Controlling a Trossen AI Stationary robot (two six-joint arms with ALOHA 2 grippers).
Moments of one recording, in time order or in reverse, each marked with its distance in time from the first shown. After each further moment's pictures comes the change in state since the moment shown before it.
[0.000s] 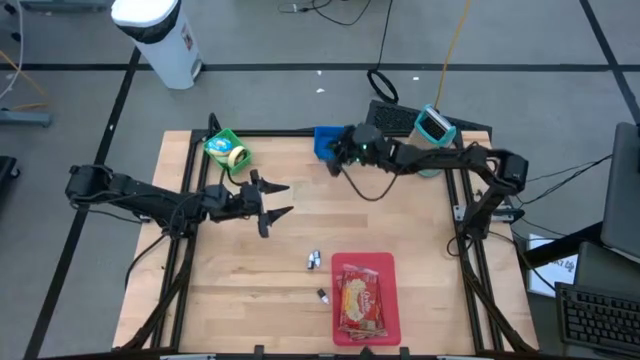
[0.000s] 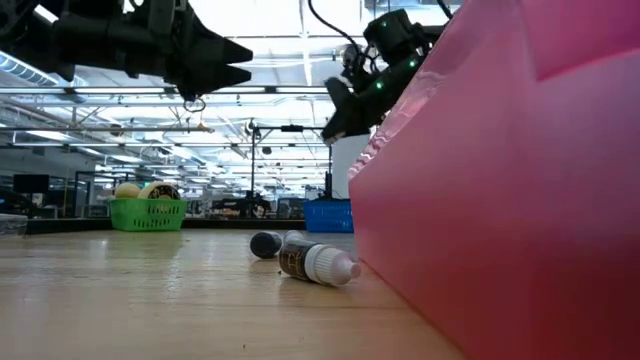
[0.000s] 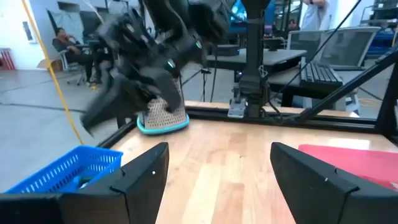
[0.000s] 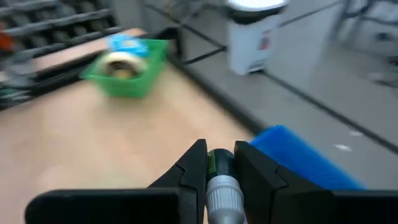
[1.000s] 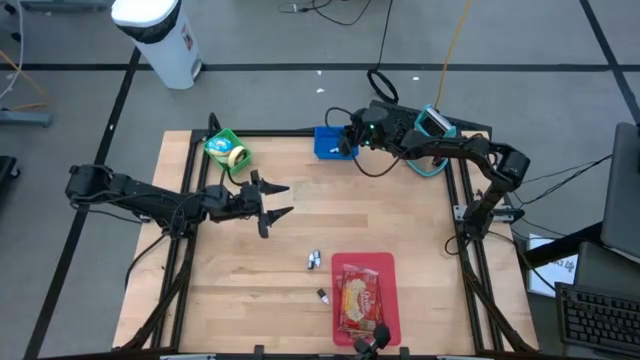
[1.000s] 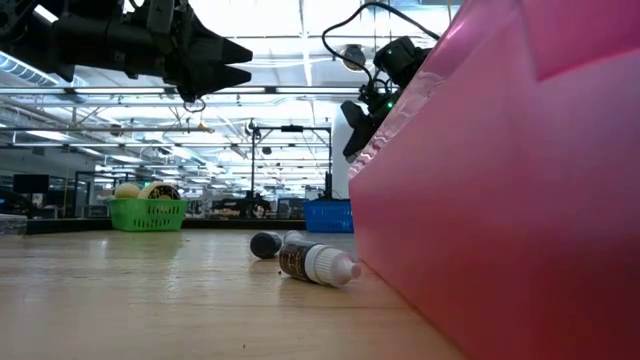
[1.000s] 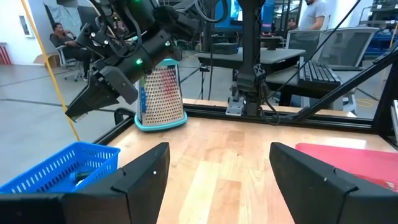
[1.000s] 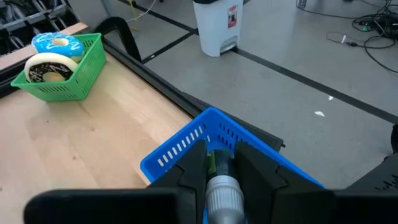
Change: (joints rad) left arm 0.000 0.000 0.000 -0.011 0.003 -0.019; right arm -0.181 0.011 0.009 -0.070 -0.047 0.045
